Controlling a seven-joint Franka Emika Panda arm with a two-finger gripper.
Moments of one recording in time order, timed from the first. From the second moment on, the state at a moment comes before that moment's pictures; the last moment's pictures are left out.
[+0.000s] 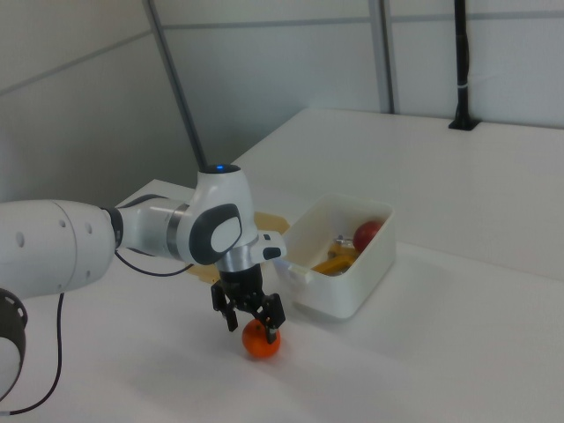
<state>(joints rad) 0.05 0.40 0.09 -1.76 -0.06 2.00 0.04</state>
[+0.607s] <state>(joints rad) 0.04 0.38 0.08 -1.73 -0.08 2.03 0.05</state>
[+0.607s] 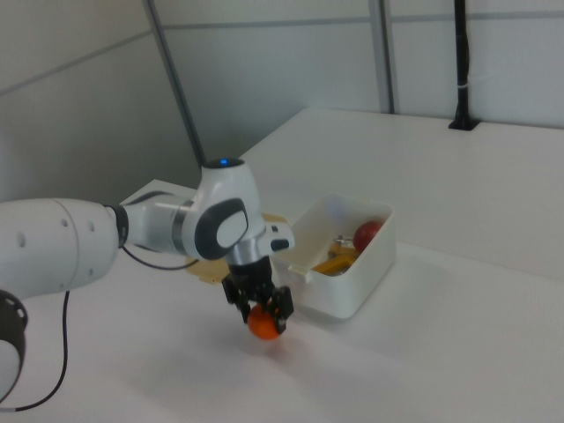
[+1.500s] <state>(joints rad) 0.01 0.40 0.06 -1.58 -0.08 2.59 0.16</state>
